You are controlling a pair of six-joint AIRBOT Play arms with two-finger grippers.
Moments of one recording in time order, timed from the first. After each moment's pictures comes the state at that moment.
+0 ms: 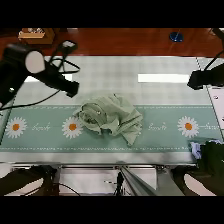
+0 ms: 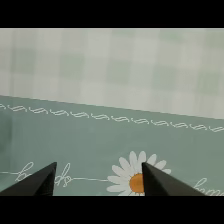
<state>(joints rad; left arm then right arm) -0.35 -1.26 1.35 1.61 -1.36 -1.50 0.02 -1.09 1.38 -1.61 1.46 1.51</state>
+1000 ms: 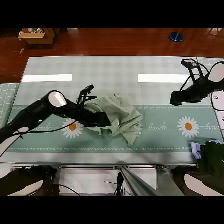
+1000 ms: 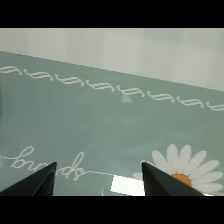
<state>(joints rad) -0.48 -1.24 0.82 0.74 -1.03 -1.45 0.02 -1.19 1.12 -1.51 1.32 1.44</state>
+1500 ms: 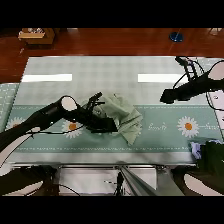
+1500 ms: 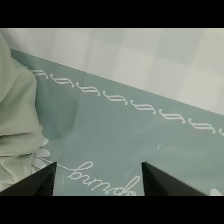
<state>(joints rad) -0.56 -1.31 0.81 0.65 -1.03 -1.45 0.02 -1.19 1.11 -1.28 1.28 1.32</state>
